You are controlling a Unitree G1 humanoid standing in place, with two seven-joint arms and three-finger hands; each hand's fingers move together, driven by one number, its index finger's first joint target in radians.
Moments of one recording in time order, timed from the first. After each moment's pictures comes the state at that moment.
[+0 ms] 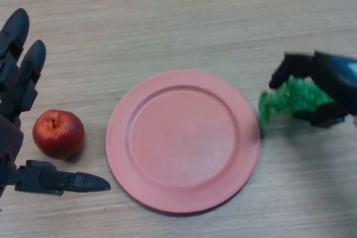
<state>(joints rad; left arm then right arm) 0.15 0.18 0.30 -0.72 -0.22 0.21 -0.24 -0.39 -0.40 -0.03 0.16 -0.62 -0.19 0.26</state>
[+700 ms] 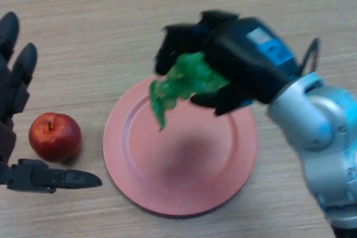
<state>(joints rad) 0.15 0.18 0.33 -0.70 -0.25 0.21 -0.24 -0.48 -0.20 0.35 -0.34 -0.72 0.12 0.44</state>
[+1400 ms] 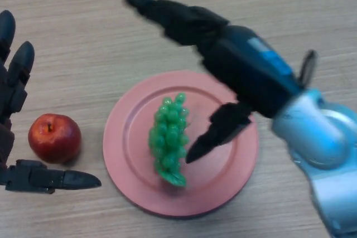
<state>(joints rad) 0.15 0.18 0.33 -0.69 -0.25 0.19 -0.24 -0.40 -0.20 0.32 -0.58 -0.44 0.36 0.38</state>
